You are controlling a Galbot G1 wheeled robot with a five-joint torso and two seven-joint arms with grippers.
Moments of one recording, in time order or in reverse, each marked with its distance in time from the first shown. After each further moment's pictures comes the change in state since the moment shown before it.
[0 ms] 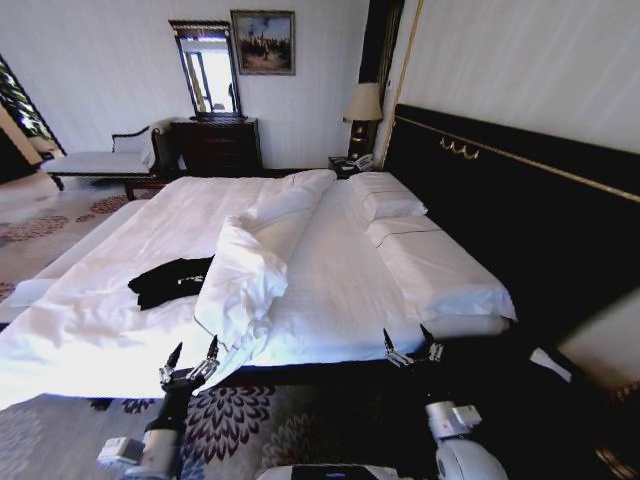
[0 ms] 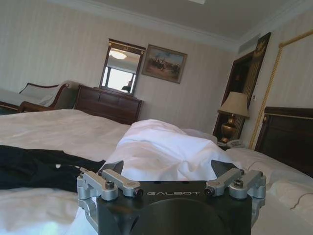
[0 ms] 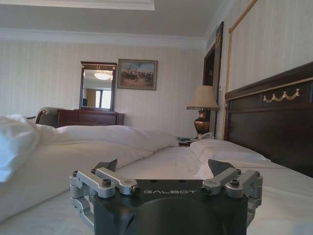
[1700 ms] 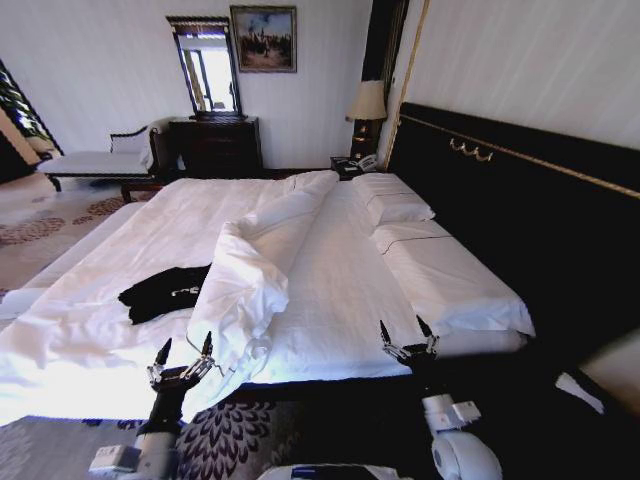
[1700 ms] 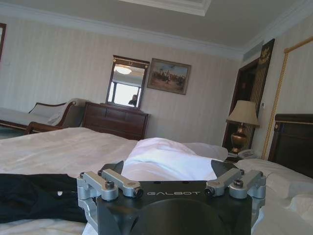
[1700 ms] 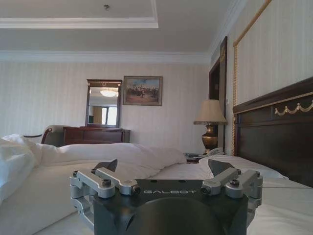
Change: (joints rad) left arm 0.017 -0.037 -0.007 -0.057 0.065 -0.030 -0.029; right arm 0.024 0.000 -0.005 -0.005 0.033 0.059 -0.028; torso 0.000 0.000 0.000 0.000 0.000
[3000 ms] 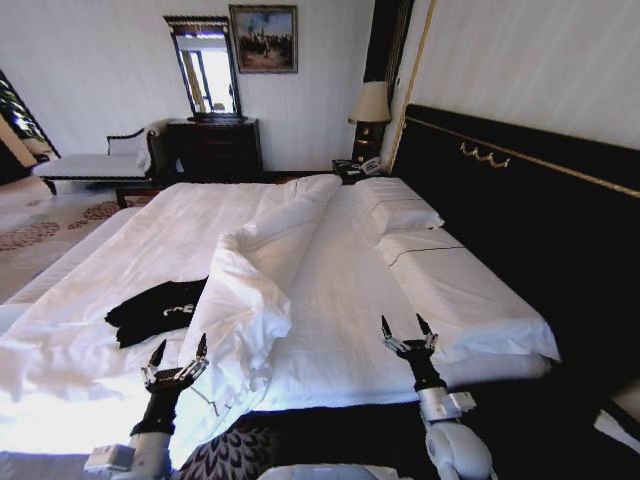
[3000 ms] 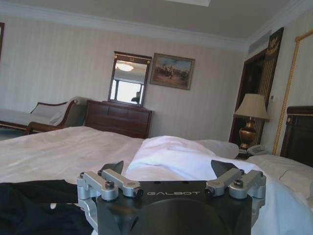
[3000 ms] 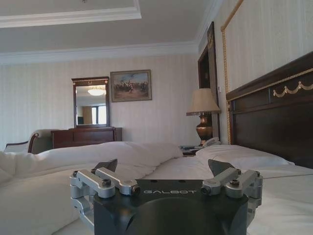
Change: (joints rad) left arm -0.021 0.011 -0.026 0.048 0.003 -0.003 0.007; right arm 0.041 0.001 -0.018 -0.026 0.062 -0.050 0.036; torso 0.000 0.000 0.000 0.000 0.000
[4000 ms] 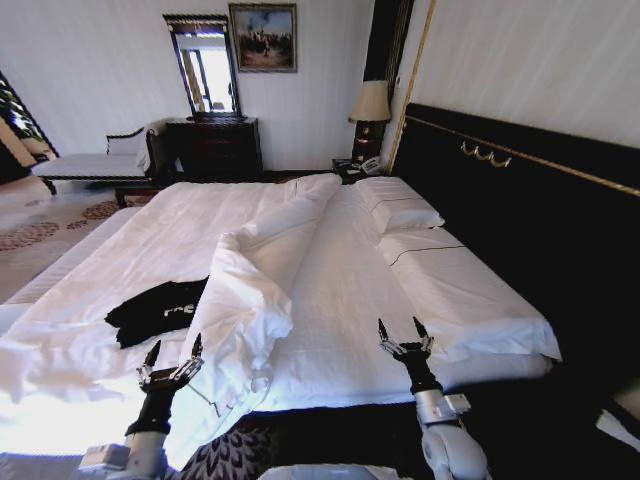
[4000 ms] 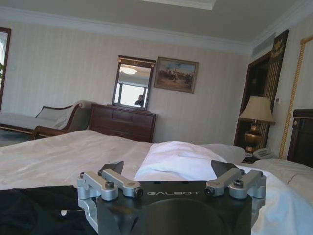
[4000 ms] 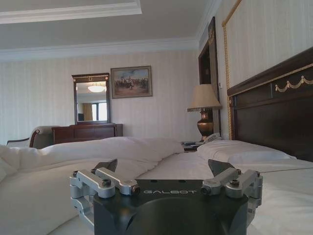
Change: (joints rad) left arm -0.001 0.010 -0.044 -0.008 -0.037 0.005 -0.001; right arm 0.001 0.019 -0.014 -0.016 -0.023 0.001 -0.004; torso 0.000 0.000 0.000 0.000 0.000
